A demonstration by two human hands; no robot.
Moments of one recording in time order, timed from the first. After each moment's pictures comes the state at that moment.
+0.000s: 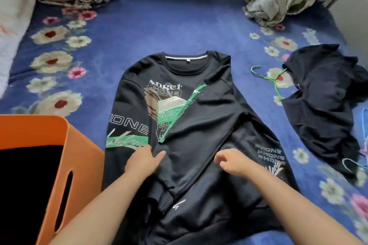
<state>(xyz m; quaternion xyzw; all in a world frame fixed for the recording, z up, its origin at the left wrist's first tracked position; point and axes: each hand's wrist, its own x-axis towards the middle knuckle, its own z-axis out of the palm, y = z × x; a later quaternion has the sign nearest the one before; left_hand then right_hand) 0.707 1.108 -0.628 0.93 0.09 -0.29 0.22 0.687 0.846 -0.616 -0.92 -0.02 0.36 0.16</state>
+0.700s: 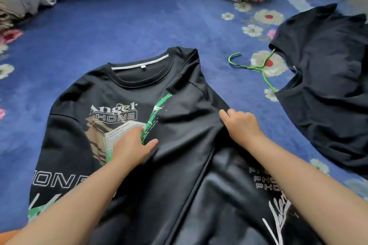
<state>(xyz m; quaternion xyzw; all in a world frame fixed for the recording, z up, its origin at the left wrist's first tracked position) 0.846 0.995 -0.665 0.97 0.00 -0.20 0.16 0.806 0.722 -0.680 -0.99 -0.02 -0.05 -0.10</state>
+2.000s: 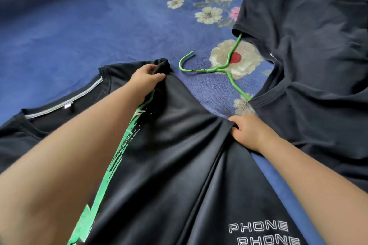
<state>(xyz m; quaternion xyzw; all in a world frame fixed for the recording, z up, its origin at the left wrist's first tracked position) 1.042 0.754 -0.697 0.86 -0.02 -0.21 0.46 0.841 0.587 -0.724 -0.92 0.16 0.17 0.30</state>
